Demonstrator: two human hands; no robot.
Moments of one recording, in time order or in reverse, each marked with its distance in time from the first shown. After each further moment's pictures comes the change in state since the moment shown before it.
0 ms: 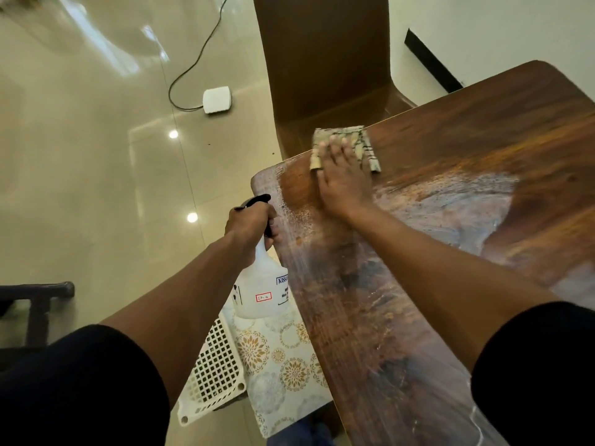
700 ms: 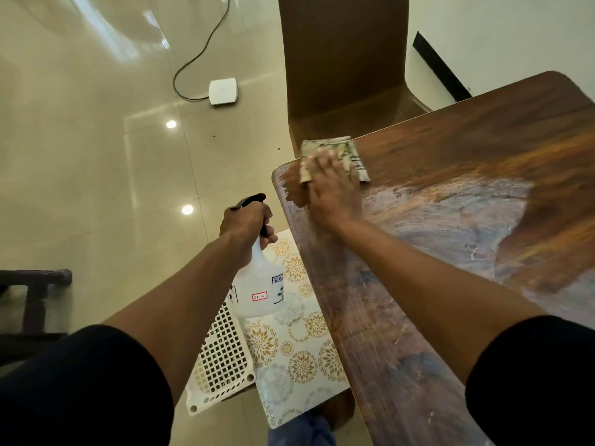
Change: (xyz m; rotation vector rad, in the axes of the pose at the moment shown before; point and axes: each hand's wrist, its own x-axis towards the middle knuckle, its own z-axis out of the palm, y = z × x) left_hand 0.002 -0.002 -0.048 0.019 0.100 -0.075; right_hand -0.020 -0.057 0.021 0.050 0.017 -0.075
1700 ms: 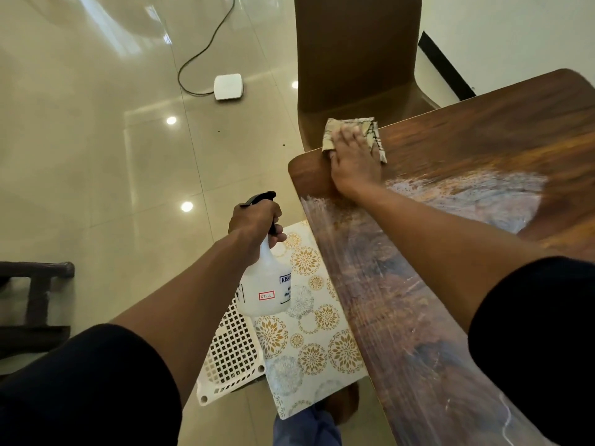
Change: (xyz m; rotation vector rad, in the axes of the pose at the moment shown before) left_hand -0.005 -0.014 -0.023 -0.003 -0.050 0.053; right_hand 0.035 0.003 -0.013 0.014 -0.024 0.129
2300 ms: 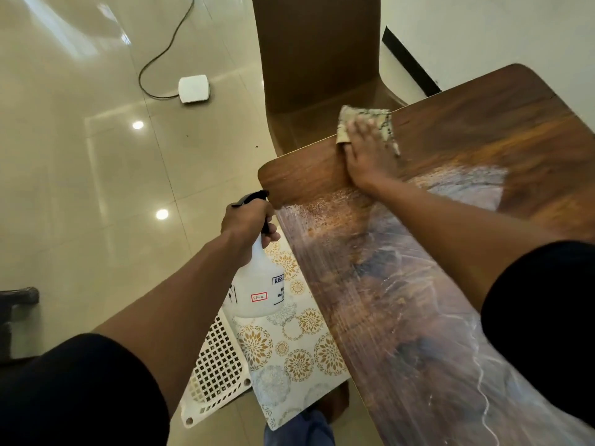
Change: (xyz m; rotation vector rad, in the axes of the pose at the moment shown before) left_hand 0.014 0.013 0.033 0.067 -0.108 -0.010; right_hand 0.007 0.078 -0.033 -0.041 0.043 0.084
